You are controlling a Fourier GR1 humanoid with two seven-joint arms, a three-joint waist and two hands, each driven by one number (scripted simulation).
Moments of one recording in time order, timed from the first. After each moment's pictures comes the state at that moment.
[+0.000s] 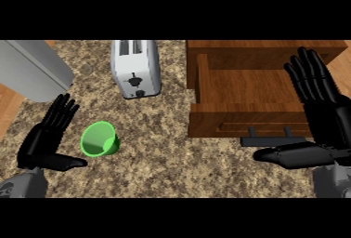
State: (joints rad) left arm -0.13 0.27 0.21 -1.18 0.23 -0.41 -0.30; right arm -0.21 -0.16 -0.06 -1.89 -0.08 0.14 0.09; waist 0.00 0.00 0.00
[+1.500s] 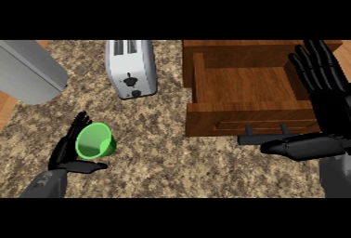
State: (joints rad) left arm -0.45 0.29 0.24 -0.21 -0.05 -0.31 -0.94; right arm -0.28 -0.19 -0.10 -1.86 -0.12 0.18 0.11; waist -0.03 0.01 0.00
